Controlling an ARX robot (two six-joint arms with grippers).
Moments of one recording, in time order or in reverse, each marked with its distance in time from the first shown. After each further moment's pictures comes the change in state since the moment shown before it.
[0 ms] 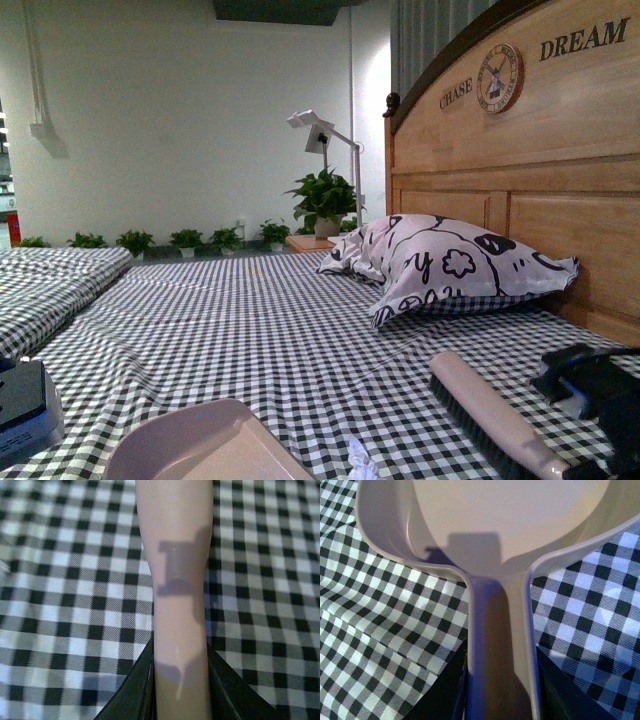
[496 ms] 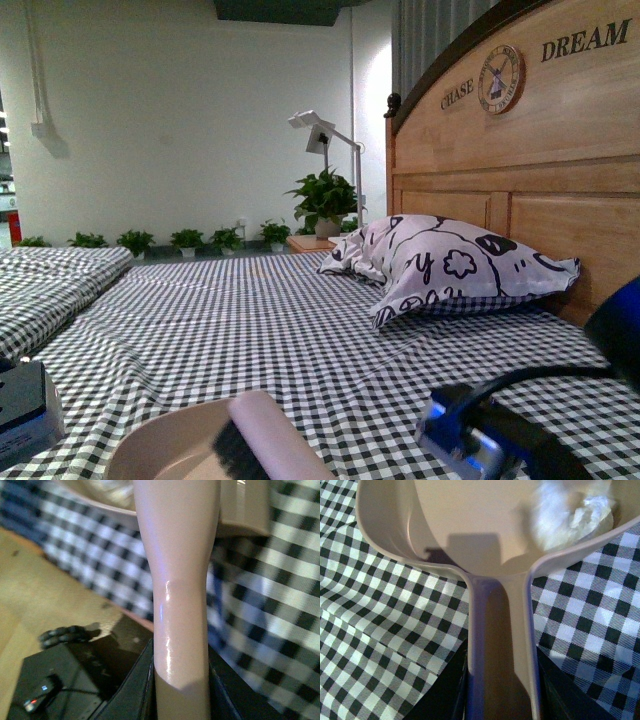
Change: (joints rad) left arm 0.000 0.000 0.000 0.000 0.000 0.002; right arm 0.198 -0.201 -0.051 -0.290 -0.494 0.030
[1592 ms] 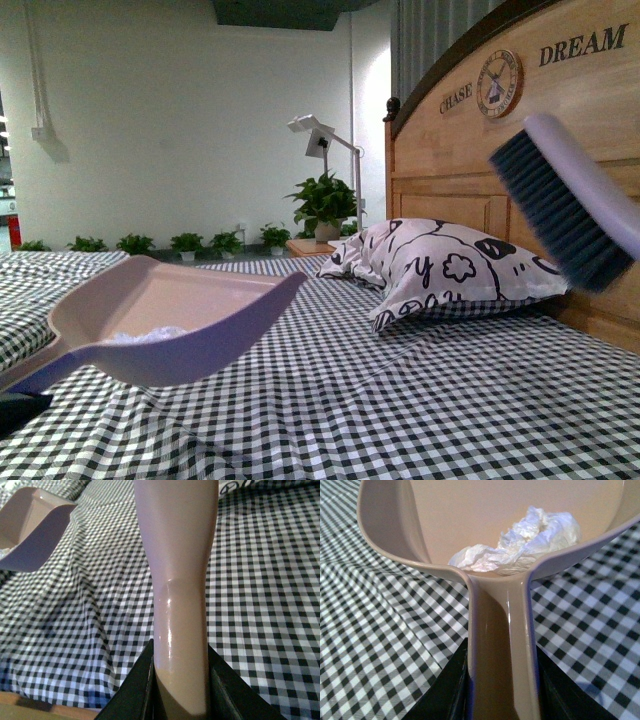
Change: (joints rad) left arm 0.035 -0.136 -0.187 0.665 -0.082 -0.620; right arm -0.467 -0.455 -0.060 0.121 -0.053 0.213
